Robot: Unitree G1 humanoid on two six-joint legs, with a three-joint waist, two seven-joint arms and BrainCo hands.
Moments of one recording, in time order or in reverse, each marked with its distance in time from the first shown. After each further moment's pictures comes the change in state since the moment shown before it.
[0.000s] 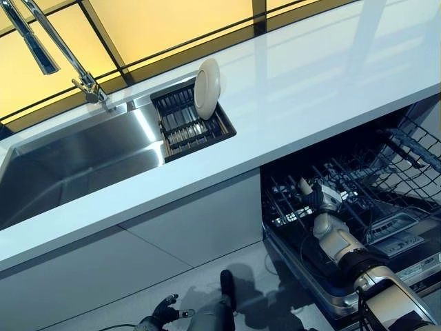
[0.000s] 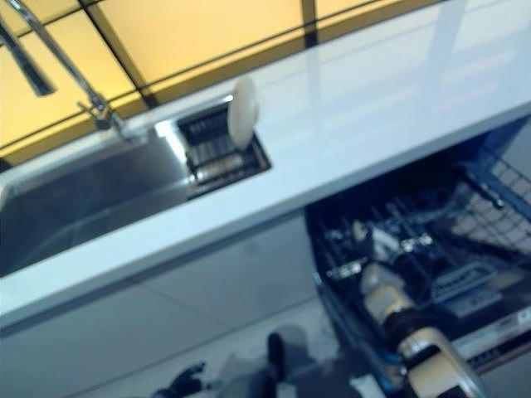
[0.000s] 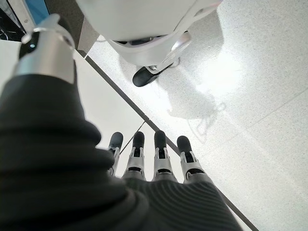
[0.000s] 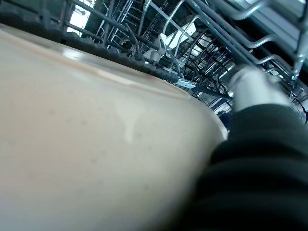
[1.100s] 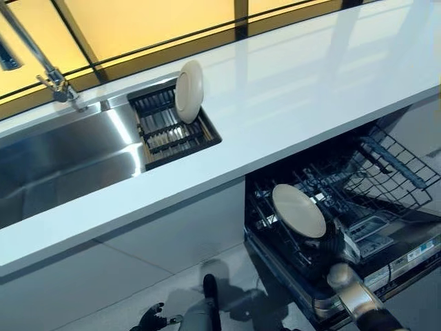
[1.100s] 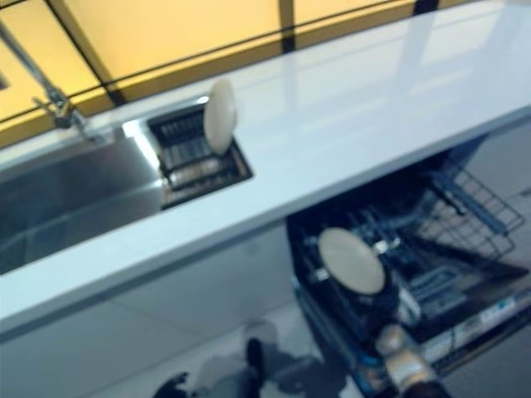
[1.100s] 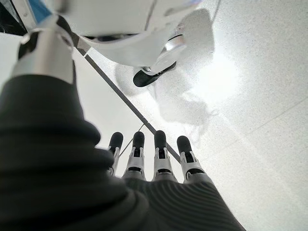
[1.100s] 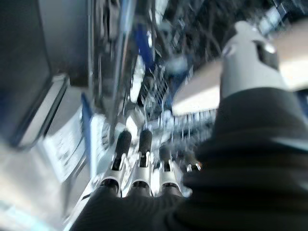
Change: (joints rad) left arm 0.140 0.030 0.160 -0.072 0.022 0.049 0.030; right arm 0.554 0.037 -0.251 -0.361 0.136 -0.117 -0.096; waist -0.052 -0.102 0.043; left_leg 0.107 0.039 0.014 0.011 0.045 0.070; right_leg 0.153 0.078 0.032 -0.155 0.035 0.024
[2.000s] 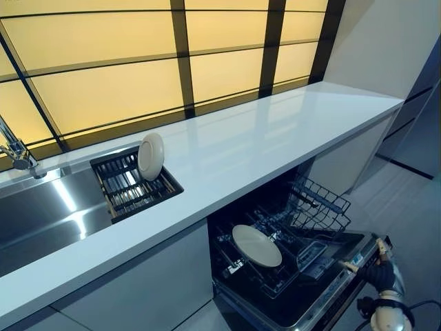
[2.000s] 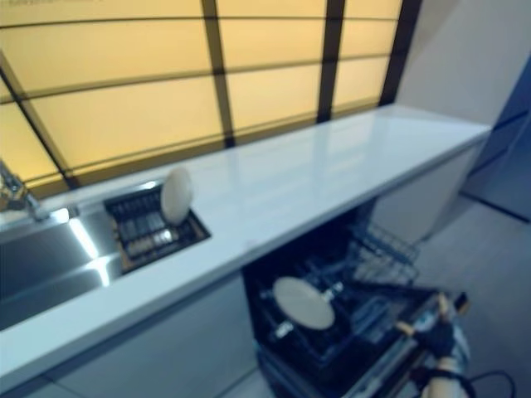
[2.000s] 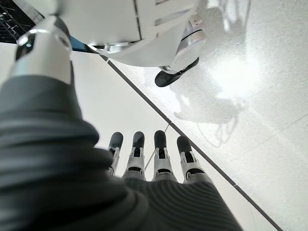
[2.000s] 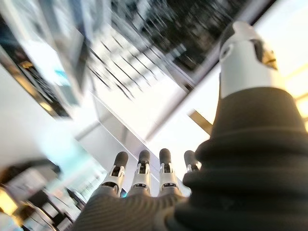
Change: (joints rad) left arm 0.201 -0.022 0.159 0.024 0.117 0.017 -0.024; right arm 0.372 -0.022 -0.378 -0.405 -0.014 -0.178 0.130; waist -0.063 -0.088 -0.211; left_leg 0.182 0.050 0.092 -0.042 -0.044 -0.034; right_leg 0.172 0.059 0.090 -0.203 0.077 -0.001
